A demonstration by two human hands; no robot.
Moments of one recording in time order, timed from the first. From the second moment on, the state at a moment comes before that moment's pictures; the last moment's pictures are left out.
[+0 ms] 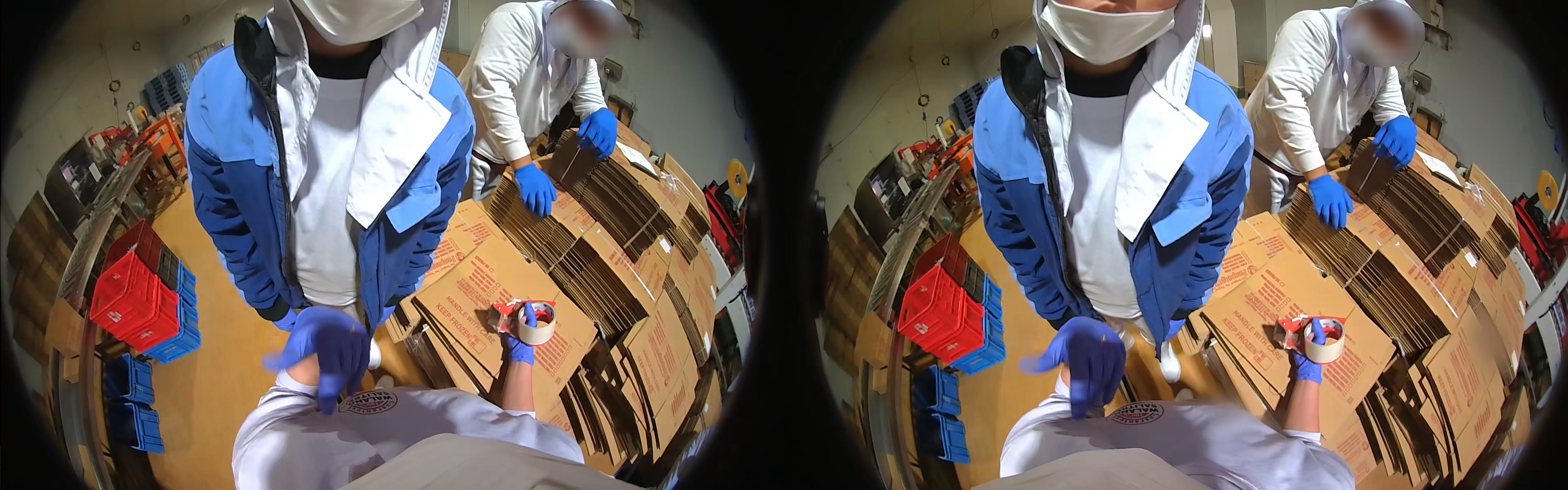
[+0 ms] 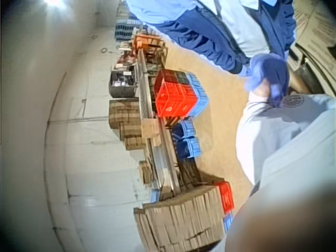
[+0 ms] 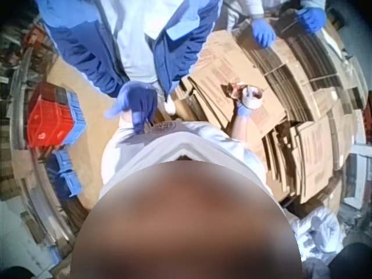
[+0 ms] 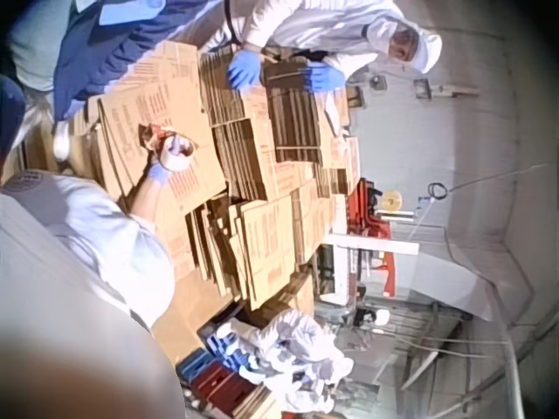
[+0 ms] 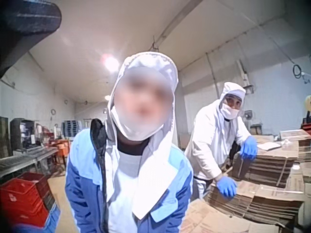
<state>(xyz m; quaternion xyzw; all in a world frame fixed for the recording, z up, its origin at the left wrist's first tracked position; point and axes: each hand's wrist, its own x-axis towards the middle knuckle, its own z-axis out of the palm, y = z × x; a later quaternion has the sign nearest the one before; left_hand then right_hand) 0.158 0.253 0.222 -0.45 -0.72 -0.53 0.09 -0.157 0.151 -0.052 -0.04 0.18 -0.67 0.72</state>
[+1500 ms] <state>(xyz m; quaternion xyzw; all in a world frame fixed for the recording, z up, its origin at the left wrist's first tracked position) 0.028 0.232 -0.030 0.34 -0.92 -0.16 0.11 -0.289 0.225 -0.077 -0.11 0.24 -0.81 0.52</state>
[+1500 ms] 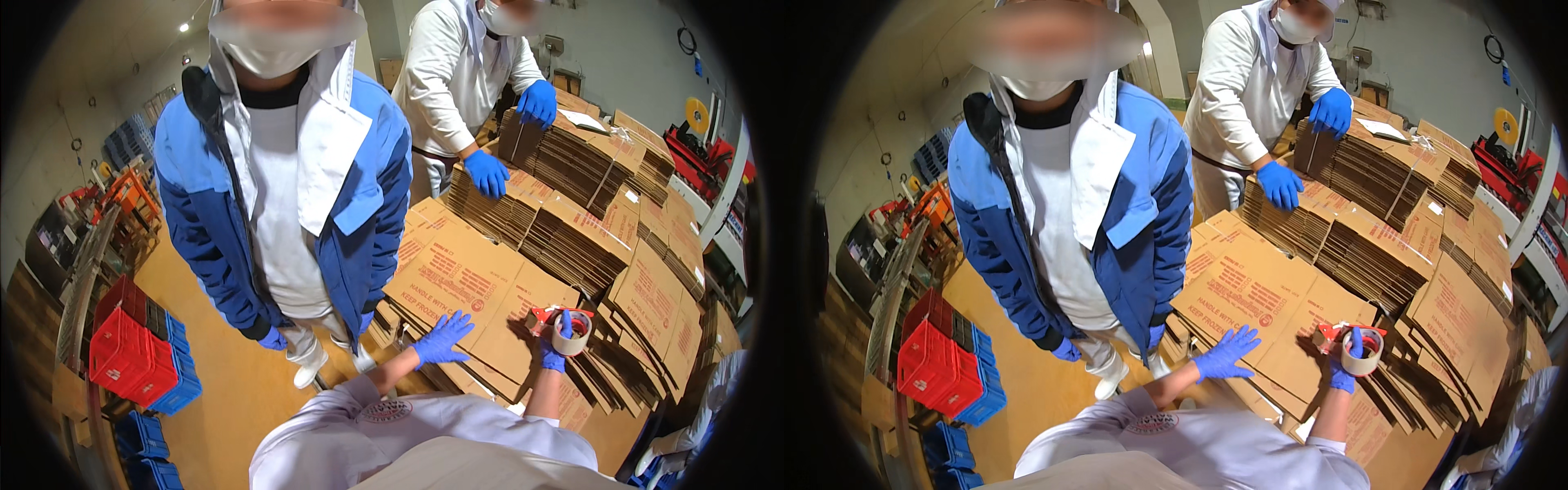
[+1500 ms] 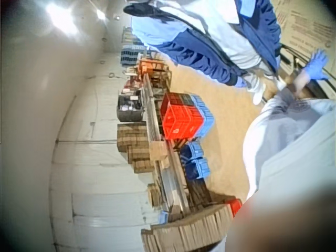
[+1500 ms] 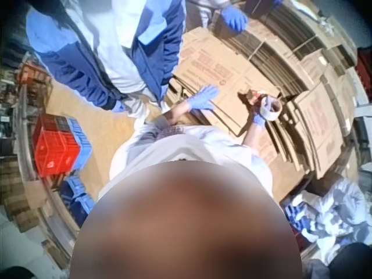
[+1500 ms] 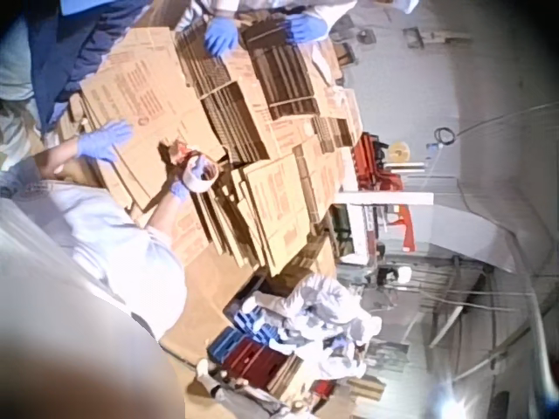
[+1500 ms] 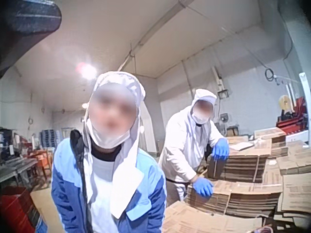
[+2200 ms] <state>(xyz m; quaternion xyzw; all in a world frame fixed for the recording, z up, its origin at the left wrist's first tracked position) 0.103 0.240 0.058 0.30 -0.77 -0.39 0.40 -0.182 0.186 -0.042 -0.24 0.33 -0.77 0.49</state>
